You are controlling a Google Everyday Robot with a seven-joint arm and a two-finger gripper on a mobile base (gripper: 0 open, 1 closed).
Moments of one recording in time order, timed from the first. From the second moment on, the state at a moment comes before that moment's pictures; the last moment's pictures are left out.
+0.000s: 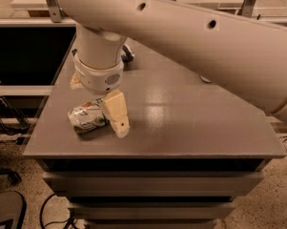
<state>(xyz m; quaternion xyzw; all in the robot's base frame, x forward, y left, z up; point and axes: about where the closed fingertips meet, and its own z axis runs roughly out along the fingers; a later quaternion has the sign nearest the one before) 0.473 0.102 0.861 -0.92 0.39 0.04 0.09</state>
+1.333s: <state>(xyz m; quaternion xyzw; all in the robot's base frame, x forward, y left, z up) 0.502 0.113 0.849 -0.91 0.39 0.05 0.12</state>
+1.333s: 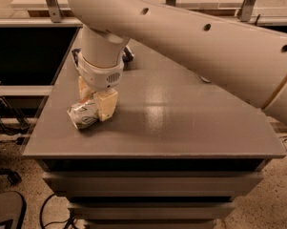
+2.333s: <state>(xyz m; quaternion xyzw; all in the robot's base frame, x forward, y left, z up) 0.561 0.140 0.872 -0.91 0.38 0.02 0.16</state>
